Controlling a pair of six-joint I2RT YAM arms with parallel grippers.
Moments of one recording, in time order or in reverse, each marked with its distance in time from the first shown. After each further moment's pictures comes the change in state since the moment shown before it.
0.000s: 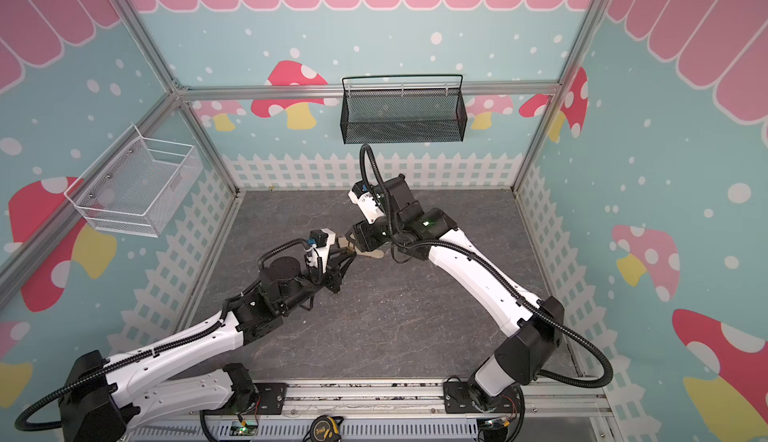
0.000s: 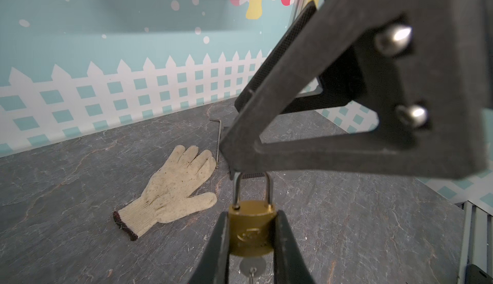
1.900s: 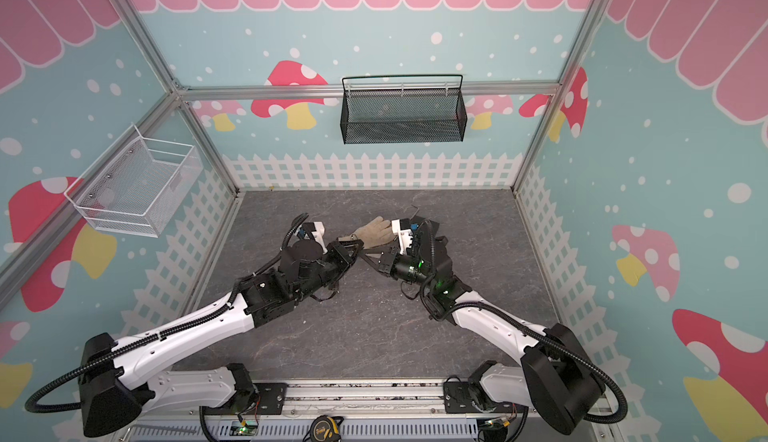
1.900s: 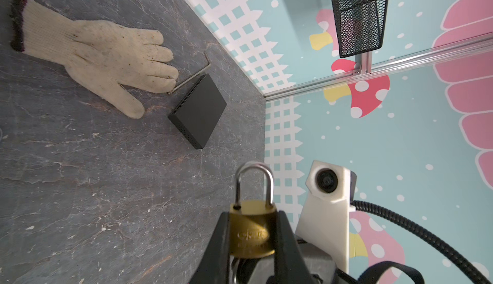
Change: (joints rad) left arm -0.052 0.143 0.269 -0.290 -0.085 -1.113; right arm -0.077 -0.309 -0.974 1.349 -0.312 1.079
